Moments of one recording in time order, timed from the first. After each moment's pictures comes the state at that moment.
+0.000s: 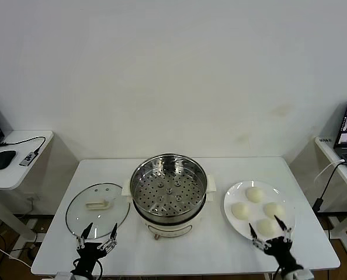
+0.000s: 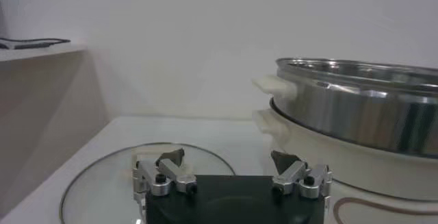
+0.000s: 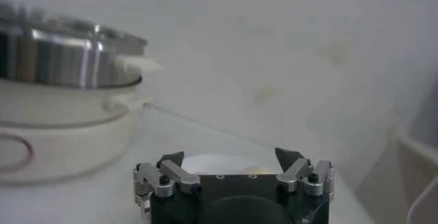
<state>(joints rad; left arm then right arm) 1.70 -1.26 -0.59 -1.98 -0.32 -0.03 -0.01 -1.61 1.00 0.70 1.90 -0.06 0.04 -0.12</state>
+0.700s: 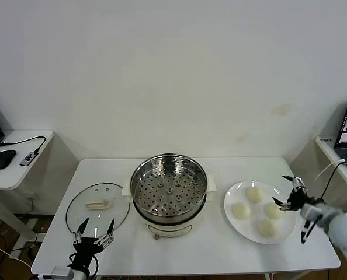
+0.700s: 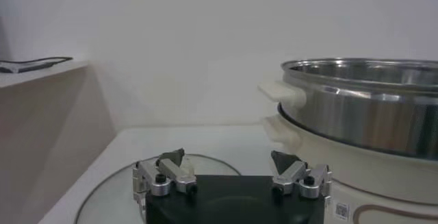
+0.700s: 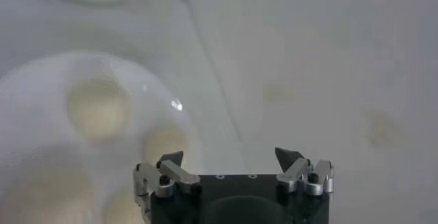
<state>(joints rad) 1.69 -1.25 -0.59 -2.00 -0.30 -0.01 -0.03 -1.07 0.55 0.45 1.68 -0.32 -0.14 -0.71</state>
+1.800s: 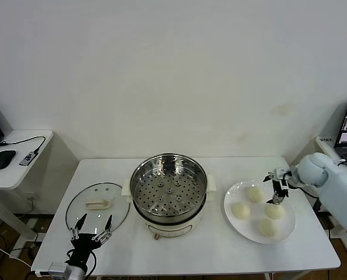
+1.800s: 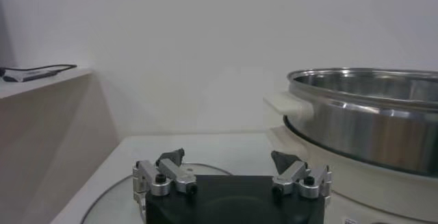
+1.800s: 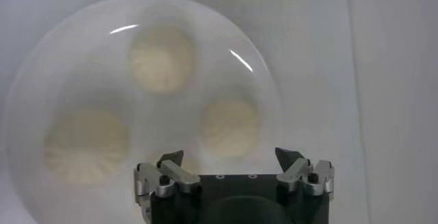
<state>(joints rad) 1.67 -1.23 -0.61 -2.00 -0.32 -0.01 -0.03 -0.27 0.69 -0.39 1.21 -0.28 -0.18 -1.05</state>
